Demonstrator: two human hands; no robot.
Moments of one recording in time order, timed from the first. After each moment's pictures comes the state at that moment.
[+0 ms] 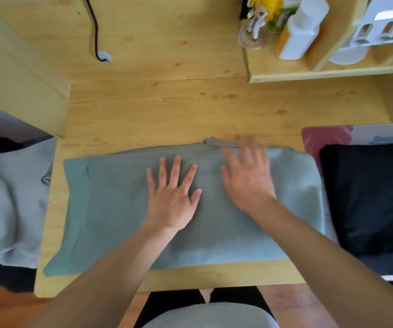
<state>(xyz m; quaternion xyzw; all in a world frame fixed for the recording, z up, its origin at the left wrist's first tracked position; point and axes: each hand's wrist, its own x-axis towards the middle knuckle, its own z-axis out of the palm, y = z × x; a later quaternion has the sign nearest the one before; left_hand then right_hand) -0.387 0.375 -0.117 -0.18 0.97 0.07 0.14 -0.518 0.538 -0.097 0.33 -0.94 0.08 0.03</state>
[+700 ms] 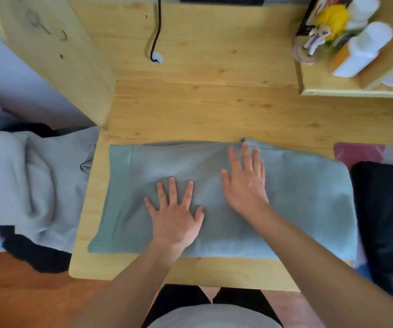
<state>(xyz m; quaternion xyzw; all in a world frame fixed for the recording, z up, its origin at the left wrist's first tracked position) -0.314 0.347 -0.108 -0.31 0.91 0.12 0.24 -0.465 0.458 -0.089 0.25 -0.95 0.11 -0.15</state>
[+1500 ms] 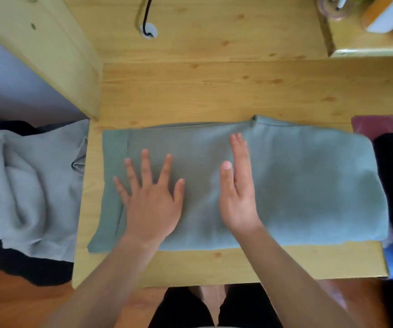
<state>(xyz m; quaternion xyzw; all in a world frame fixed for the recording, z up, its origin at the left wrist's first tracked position) -0.290 0.268 -0.111 -0.32 0.94 0.12 0.09 -0.384 0.417 -0.093 0.15 -0.83 0.53 -0.11</state>
